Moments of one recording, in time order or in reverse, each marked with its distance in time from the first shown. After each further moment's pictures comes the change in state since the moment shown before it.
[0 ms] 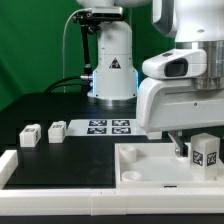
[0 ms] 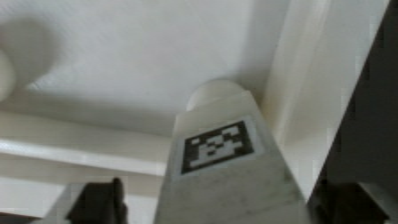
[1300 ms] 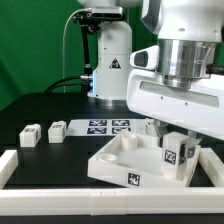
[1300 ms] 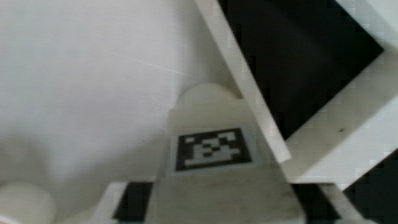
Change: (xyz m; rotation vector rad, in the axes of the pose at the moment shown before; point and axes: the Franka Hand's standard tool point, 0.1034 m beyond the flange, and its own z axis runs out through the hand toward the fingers) arm -0.014 0.037 -0.002 -0.109 0.028 1.064
